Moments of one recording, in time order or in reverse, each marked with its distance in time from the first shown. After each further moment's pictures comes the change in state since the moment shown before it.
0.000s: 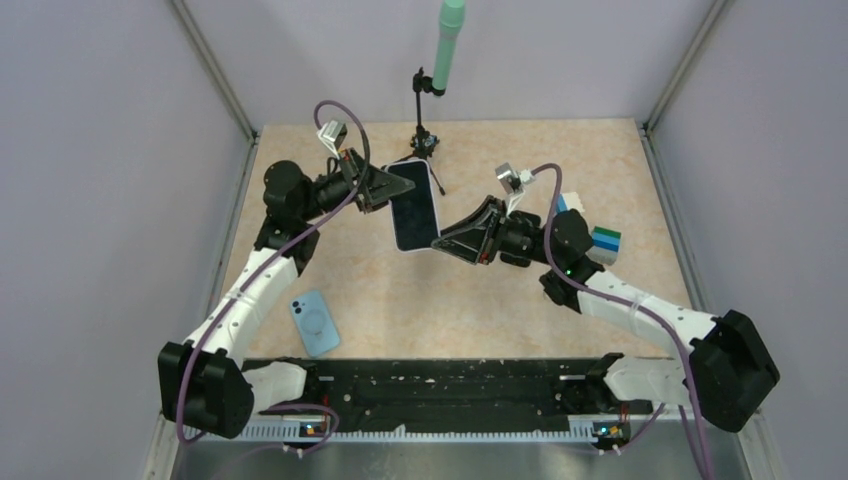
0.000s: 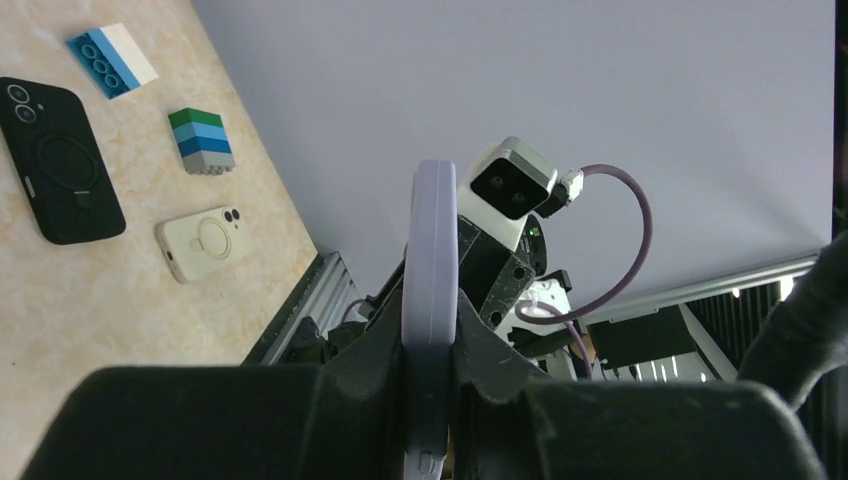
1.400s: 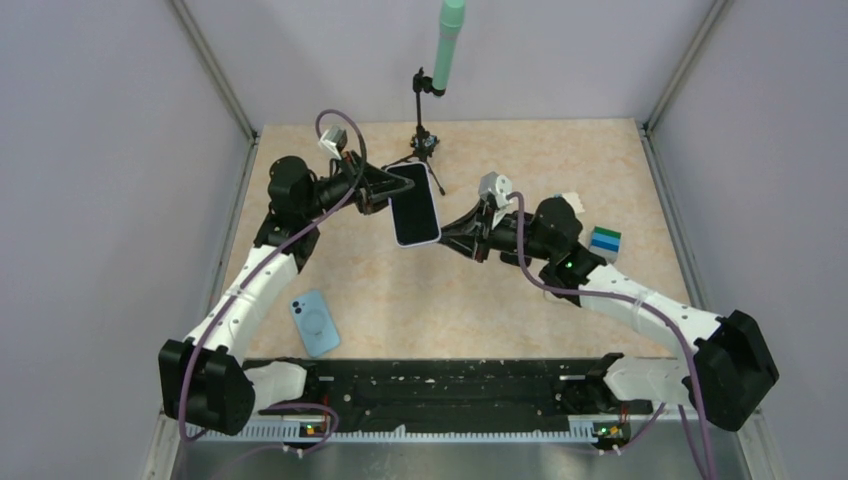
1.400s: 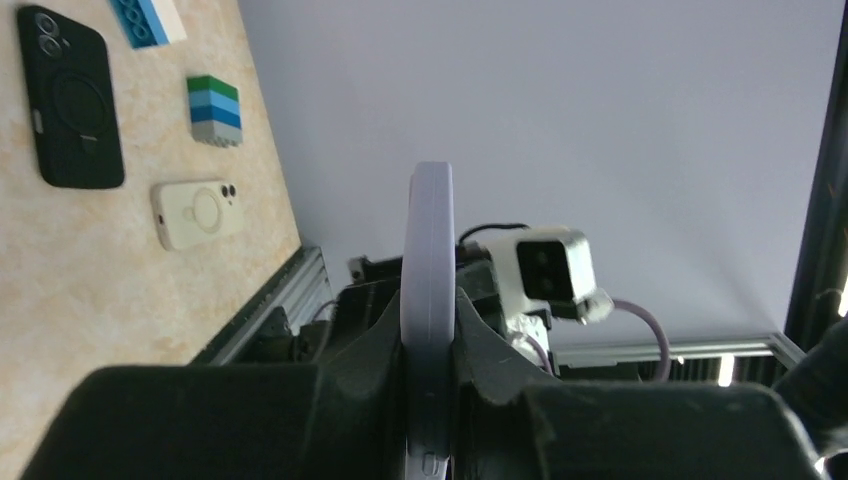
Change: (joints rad) left arm 0.019 0.018 0.022 -0.140 -0.050 -0.055; right arm -0.002 0.006 0.092 -0.286 -0.040 -0.652
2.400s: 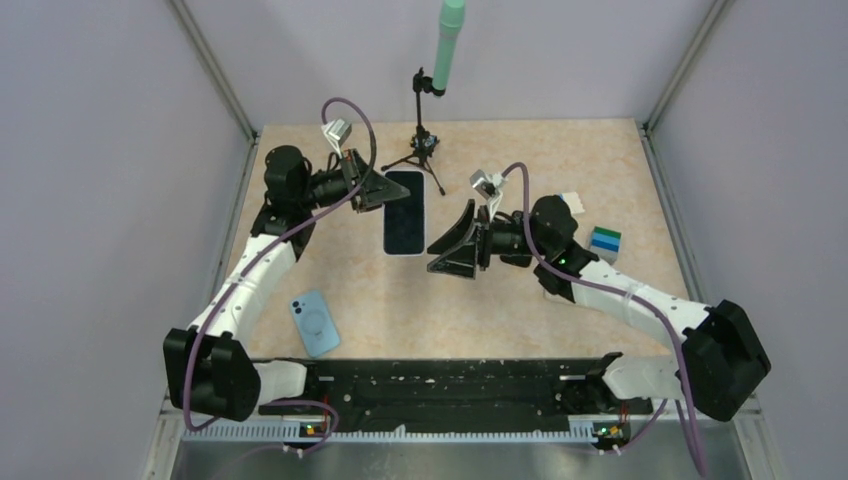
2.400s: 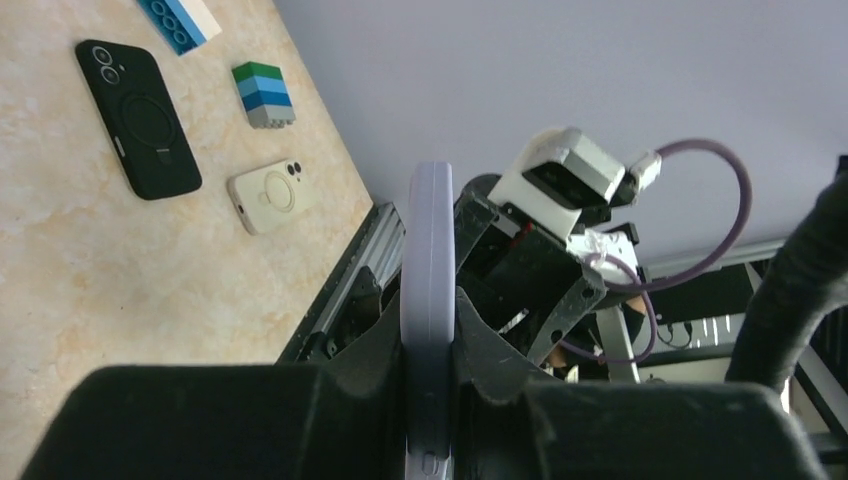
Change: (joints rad) left arm 0.051 0.056 0.059 -0.050 0.202 0.273; right arm -0.008 0.043 -0.018 0.069 -0.200 0.473
